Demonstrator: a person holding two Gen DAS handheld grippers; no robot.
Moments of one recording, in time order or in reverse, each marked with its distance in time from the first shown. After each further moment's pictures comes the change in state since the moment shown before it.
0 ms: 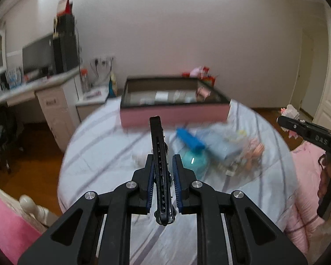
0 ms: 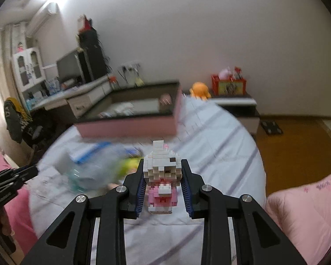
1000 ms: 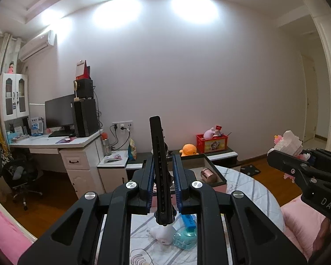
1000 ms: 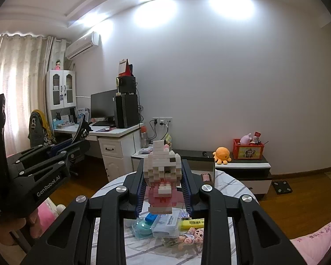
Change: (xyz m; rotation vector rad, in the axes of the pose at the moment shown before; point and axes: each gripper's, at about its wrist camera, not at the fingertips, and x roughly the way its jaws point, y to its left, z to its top) left arm -0.102 -0.036 0.082 0.049 -0.360 0.147; right arm -0.094 0.091 0.051 -0.146 -0.306 0.093
